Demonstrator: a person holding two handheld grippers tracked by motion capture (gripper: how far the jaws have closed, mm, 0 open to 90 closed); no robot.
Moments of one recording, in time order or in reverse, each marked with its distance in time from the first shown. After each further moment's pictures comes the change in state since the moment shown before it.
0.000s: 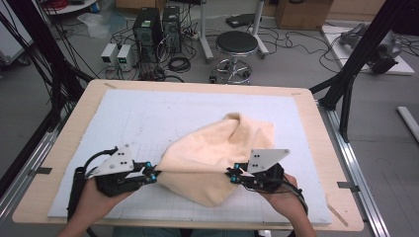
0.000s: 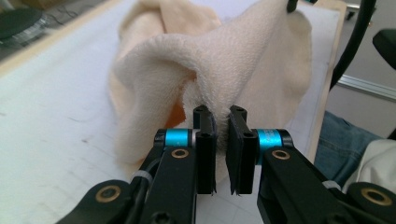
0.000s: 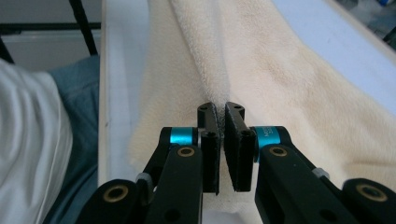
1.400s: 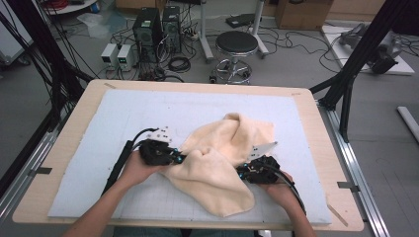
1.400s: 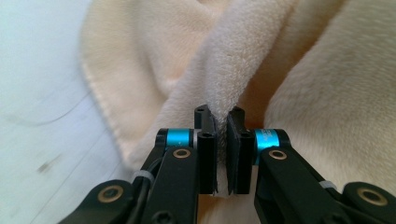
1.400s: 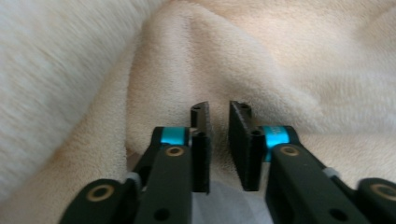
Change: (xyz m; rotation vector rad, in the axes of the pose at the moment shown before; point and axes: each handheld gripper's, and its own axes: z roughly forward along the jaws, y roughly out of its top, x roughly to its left) left arm 0.077 -0.014 0.100 0.129 -0.104 -0.091; right arm -0.055 -0.085 0.053 0.206 -0.008 0.284
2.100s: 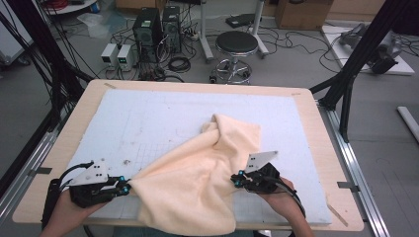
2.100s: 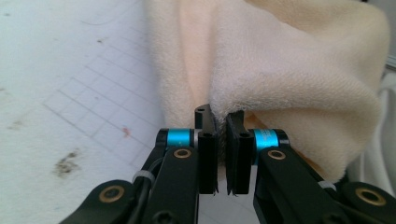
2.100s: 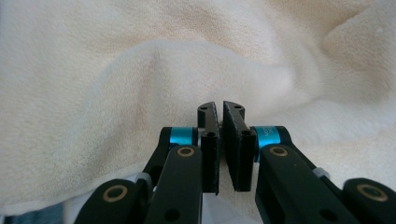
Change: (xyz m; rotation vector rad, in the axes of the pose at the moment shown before) left arm -0.064 -0.081 -0.124 -0.016 0.117 0.022; right arm 0.043 0.014 -0.022 -0.050 0.030 -0.133
